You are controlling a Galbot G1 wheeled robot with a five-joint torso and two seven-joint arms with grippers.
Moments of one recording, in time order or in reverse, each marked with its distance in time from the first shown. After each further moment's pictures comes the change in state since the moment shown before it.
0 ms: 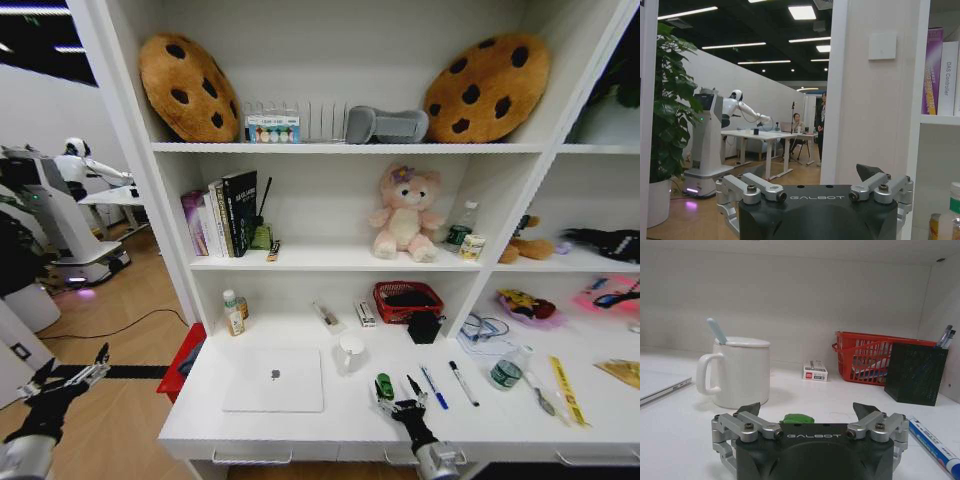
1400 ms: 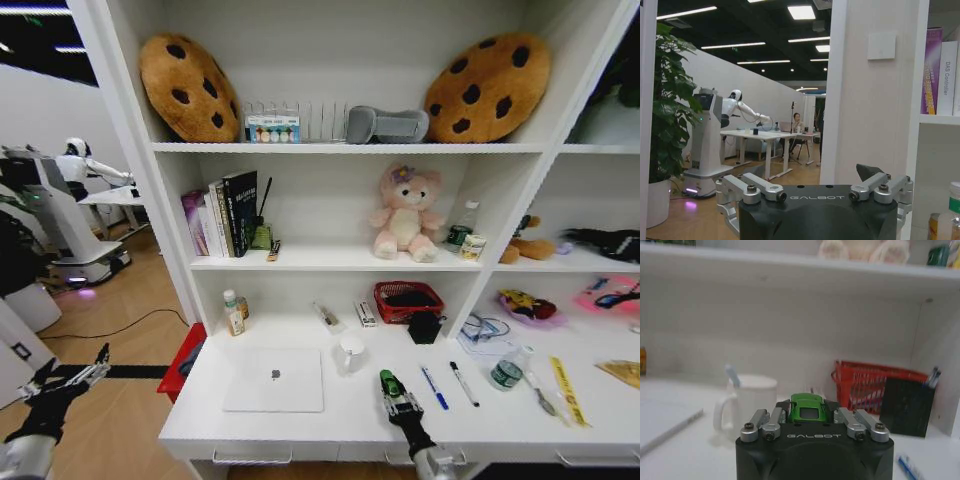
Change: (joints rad) left arm 0.001 0.001 0.001 -0.001 0.001 0.000 0.000; right arm -0.138 0.017 0.035 0.229 -0.046 -0.006 0.031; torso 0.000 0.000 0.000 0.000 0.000
